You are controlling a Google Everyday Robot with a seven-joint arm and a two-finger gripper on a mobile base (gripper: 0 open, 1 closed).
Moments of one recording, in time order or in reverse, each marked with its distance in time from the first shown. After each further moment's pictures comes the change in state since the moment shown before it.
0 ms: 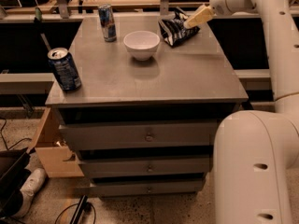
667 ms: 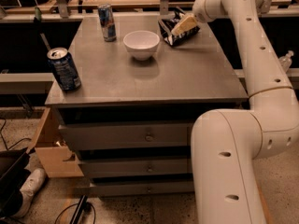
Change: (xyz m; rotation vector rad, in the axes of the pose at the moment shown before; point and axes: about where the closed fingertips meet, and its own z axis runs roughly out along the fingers) arm 0.012 0.024 0.063 -0.016 0.079 -0.022
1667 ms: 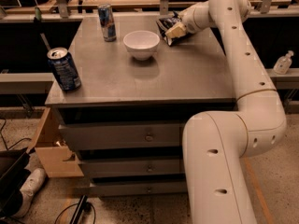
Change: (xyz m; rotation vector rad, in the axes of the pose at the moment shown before) arm 0.015 0.043 0.044 -0.095 0.023 0.055
